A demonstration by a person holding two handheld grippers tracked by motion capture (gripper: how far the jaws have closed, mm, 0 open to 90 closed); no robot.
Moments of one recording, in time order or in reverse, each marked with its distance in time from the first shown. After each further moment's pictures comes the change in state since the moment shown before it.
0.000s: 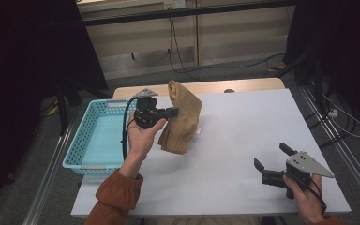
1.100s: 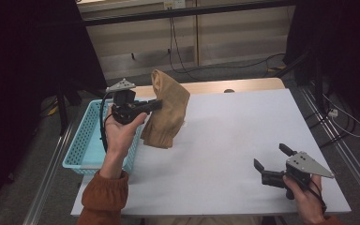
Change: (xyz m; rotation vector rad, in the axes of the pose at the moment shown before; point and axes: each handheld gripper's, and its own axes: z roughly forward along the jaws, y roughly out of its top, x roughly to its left) left arm 0.004 0.021 -0.058 -0.072 0.018 0.041; right arm 0.001 -0.001 0.000 0.004 0.008 0.007
